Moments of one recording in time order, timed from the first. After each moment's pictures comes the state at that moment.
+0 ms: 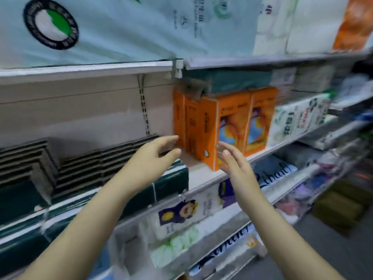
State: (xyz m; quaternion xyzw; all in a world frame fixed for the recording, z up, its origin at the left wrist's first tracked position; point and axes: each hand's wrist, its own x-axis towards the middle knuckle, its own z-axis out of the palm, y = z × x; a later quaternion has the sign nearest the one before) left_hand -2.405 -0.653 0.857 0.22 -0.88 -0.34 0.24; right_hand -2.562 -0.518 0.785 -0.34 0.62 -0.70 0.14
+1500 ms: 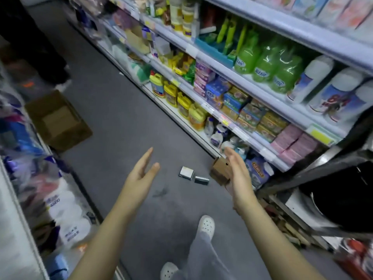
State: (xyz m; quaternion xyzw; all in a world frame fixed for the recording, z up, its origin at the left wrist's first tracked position) left_hand -2.765 -0.213 0.574 -0.24 -0.74 -0.51 -0.37; right_hand -2.573 -0.071 0.513 0.49 0.51 -0.63 -0.31
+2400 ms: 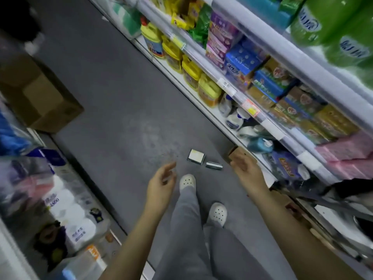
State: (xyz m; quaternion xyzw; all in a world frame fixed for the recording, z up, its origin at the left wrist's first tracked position) left_hand -2.847 -0.040 0.407 -0.18 -0.79 -0.40 -0.42; right_hand -2.655 0.110 0.366 0.60 0.56 -0.56 -0.09
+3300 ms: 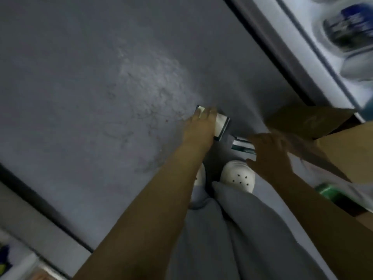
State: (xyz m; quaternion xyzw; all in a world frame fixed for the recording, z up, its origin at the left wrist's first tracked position) left_hand -2.874 0.111 -0.209 -0.52 -0.76 0.06 -0.40; right_hand -2.670 0.154 -0.191 0.46 0.81 -0.25 0.27
